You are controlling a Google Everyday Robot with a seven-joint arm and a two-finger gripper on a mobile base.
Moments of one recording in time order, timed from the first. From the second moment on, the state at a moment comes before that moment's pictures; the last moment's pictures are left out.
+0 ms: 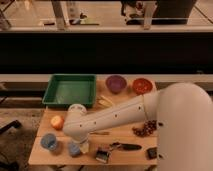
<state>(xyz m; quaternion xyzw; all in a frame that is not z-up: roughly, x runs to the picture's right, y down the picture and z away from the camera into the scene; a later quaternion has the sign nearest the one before) -0.140 0.287 0.757 -0.32 -0.12 -0.25 0.90</state>
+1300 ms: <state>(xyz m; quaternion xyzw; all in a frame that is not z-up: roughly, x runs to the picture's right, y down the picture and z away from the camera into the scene) -0.108 0.299 0.742 -0.34 -0.11 -0.26 0.90</state>
